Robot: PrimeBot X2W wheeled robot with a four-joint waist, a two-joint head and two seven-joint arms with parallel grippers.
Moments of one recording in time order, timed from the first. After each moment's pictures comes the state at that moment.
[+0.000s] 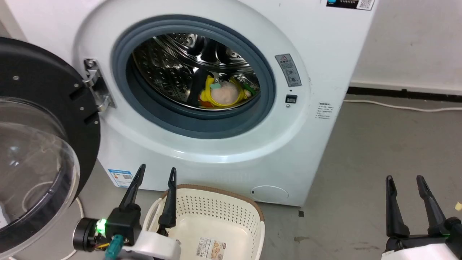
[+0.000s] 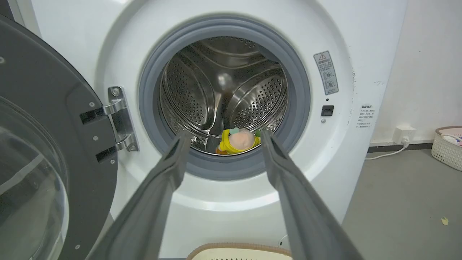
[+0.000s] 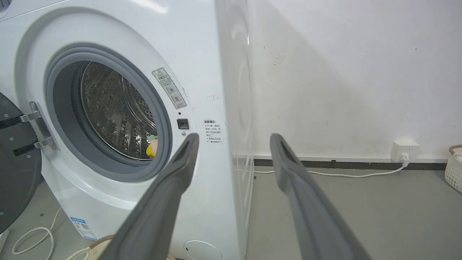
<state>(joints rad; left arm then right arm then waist) -0.06 0.20 -0.25 0.04 -0.19 0.12 -0.26 0.08 -0.05 -0.11 -0.05 0.16 0.13 -0.26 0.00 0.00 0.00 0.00</state>
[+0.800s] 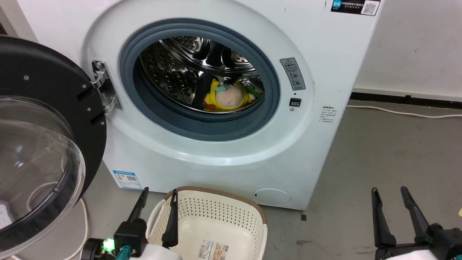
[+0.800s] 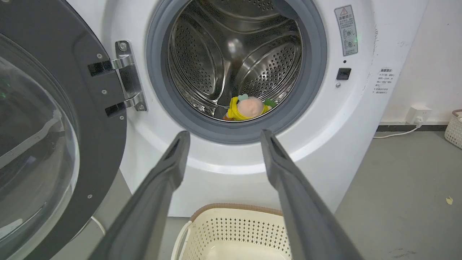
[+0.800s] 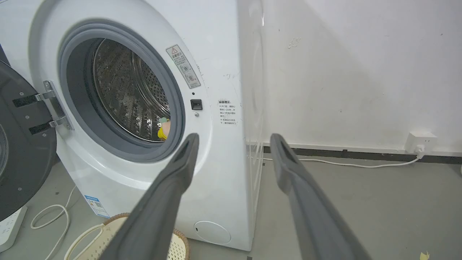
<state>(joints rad) 0.00 0.13 -0.21 0.15 -0.13 0.10 -0.26 0.10 -0.05 -0.07 0.01 0.14 0.13 -0.26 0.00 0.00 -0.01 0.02</state>
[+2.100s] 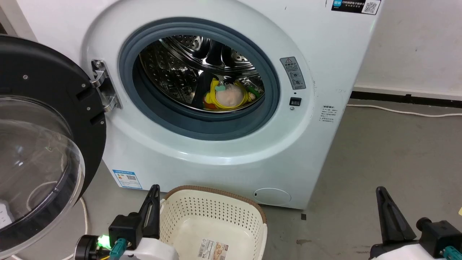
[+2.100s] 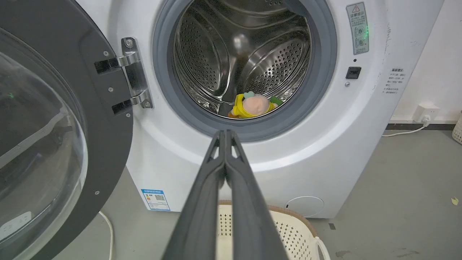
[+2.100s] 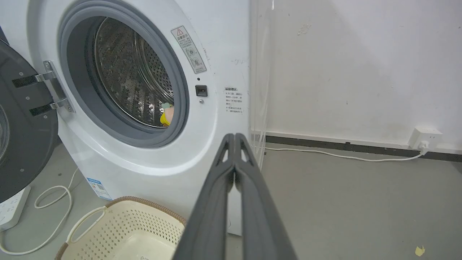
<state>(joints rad) 0.00 0.11 -0.15 0.11 -0.11 0.08 -0.19 0.09 -0.05 -0.05 0.01 0.11 0.13 -0.19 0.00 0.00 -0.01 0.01</state>
